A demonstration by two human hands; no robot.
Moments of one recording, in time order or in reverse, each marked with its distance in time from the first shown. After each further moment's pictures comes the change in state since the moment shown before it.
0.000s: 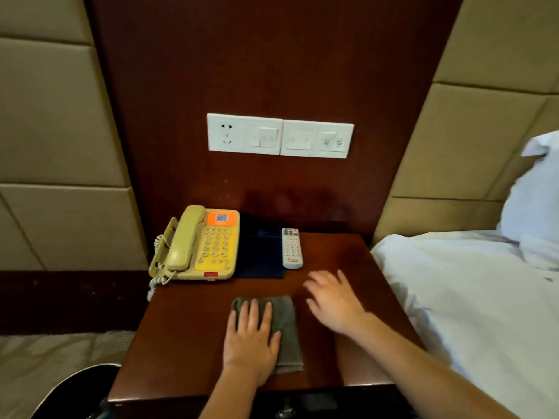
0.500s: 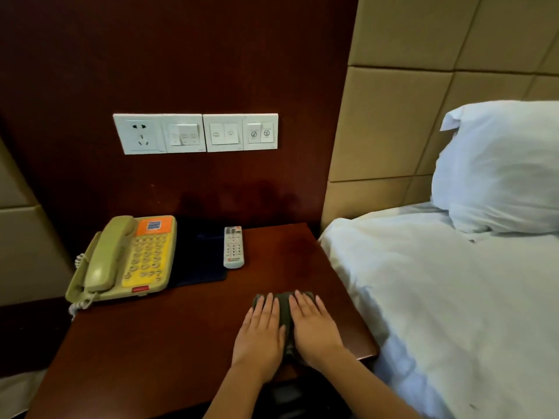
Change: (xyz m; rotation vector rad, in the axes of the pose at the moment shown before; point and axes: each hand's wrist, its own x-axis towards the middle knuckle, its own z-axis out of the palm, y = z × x) left_hand 0.024 0.112 0.009 -0.046 0.017 0.259; right_hand -0.066 0.044 0.050 0.076 -0.179 0.214
